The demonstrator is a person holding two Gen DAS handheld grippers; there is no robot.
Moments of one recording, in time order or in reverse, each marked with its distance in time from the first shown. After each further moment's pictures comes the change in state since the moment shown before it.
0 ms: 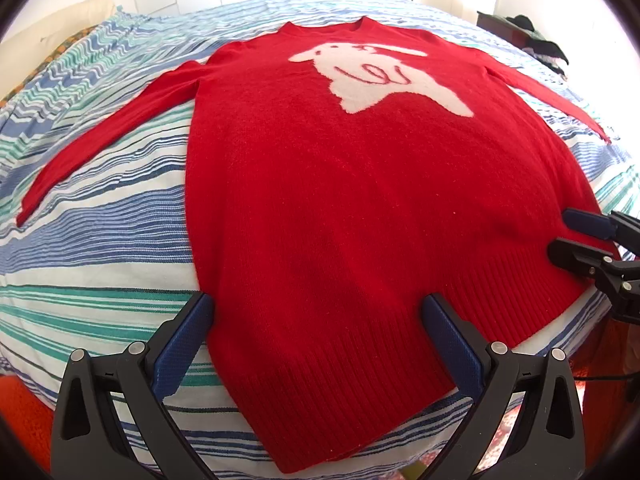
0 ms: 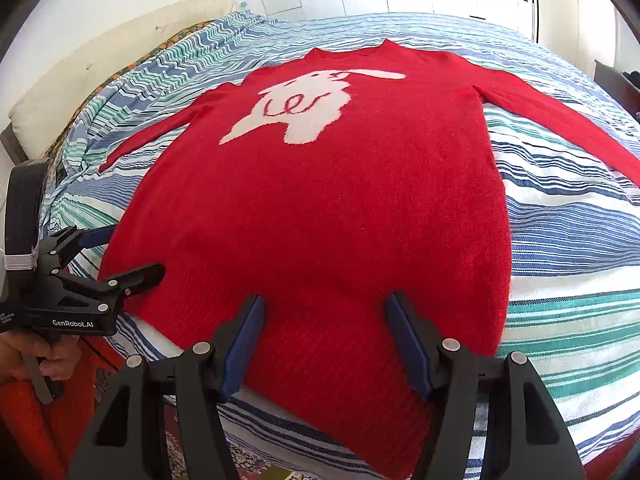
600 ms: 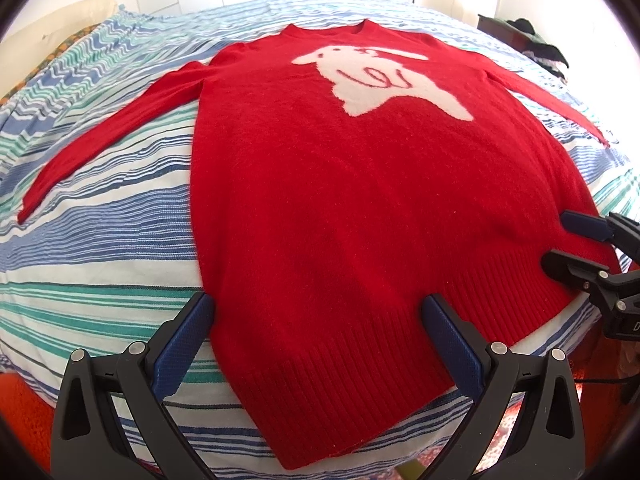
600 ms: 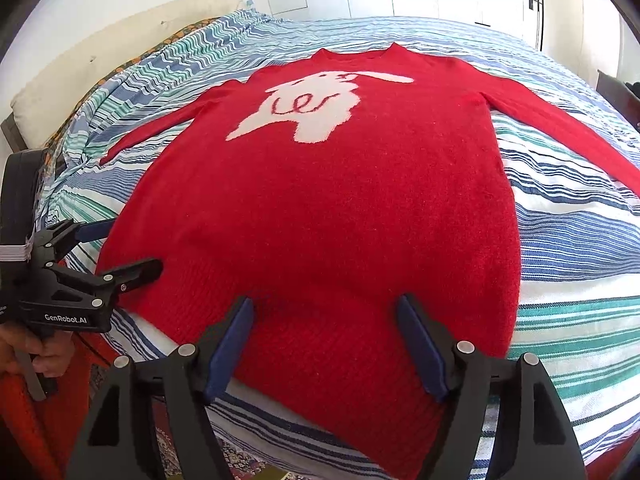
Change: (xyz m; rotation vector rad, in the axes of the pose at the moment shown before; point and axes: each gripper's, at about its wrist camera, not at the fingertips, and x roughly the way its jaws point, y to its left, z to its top) left arm -0.003 0.002 -0.001 -0.010 -0.006 -0.009; right arm 0.003 0.008 0.000 -0.035 -0.005 -0.012
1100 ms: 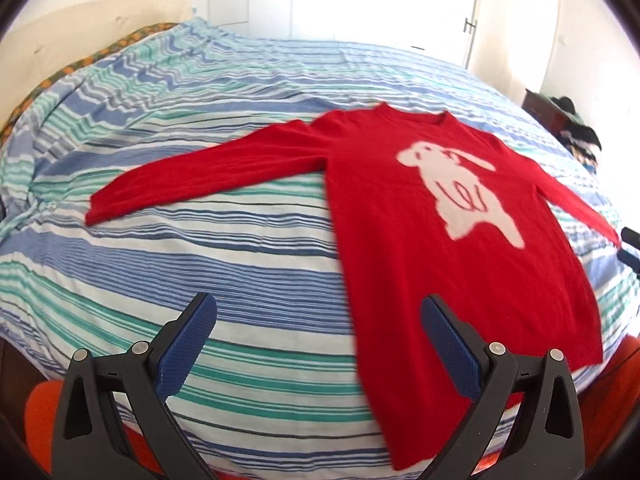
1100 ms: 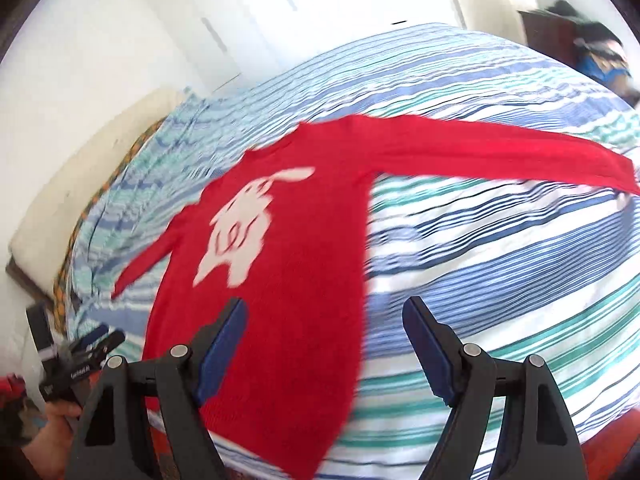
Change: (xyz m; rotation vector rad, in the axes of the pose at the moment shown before) left arm -0.060 0.104 0.031 -0.241 -0.158 0.075; right arm -0.090 -0.129 0.041 0.430 -0.184 0.023
